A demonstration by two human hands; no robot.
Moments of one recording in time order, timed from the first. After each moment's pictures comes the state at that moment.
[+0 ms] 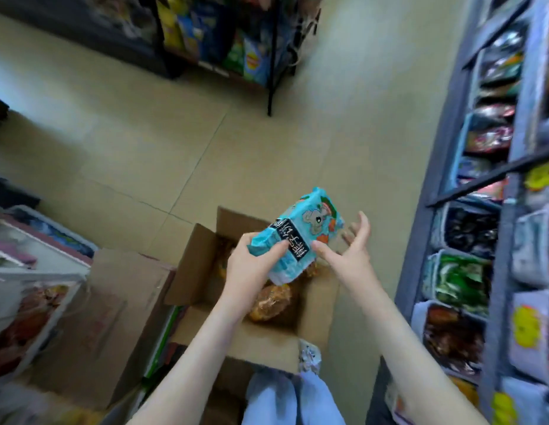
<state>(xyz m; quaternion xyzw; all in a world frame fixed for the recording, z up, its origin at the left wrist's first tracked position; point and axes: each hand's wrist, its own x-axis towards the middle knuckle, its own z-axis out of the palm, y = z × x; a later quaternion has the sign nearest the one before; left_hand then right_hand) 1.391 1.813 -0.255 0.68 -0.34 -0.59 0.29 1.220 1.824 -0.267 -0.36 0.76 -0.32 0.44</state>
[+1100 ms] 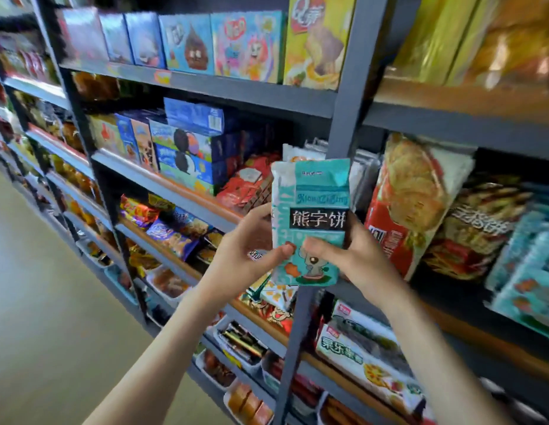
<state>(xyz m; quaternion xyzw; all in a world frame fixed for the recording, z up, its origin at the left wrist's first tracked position) 1.112 2.193 0.142 -0.21 -0.74 -0.62 0.17 1.110 2.382 0.184 -0.21 0.74 -0.64 -0.01</state>
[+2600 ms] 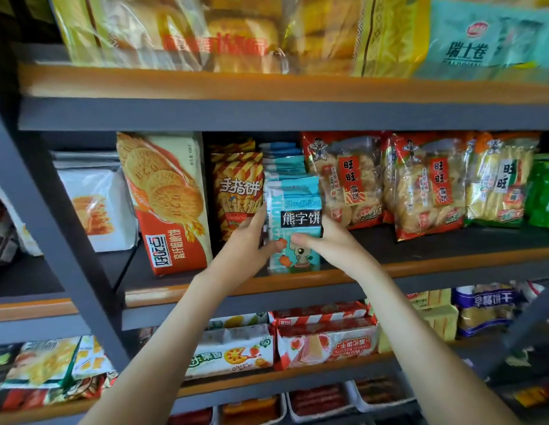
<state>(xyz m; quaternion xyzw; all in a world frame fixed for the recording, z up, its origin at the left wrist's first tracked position) 1.065 2.474 0.142 -0.46 -0.80 -0.39 -0.02 1.178 2.619 0.165 0.17 0.84 -0.49 -0.14</state>
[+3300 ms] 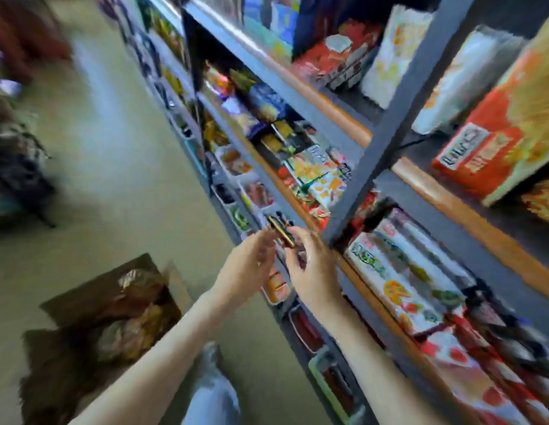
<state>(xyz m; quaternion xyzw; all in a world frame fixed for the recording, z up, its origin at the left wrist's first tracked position) 1.245 2.235 -0.040 0.13 -0.86 -0.46 0.15 1.189 2.365 -0.019 -0.31 0.85 -0.43 -0.05</state>
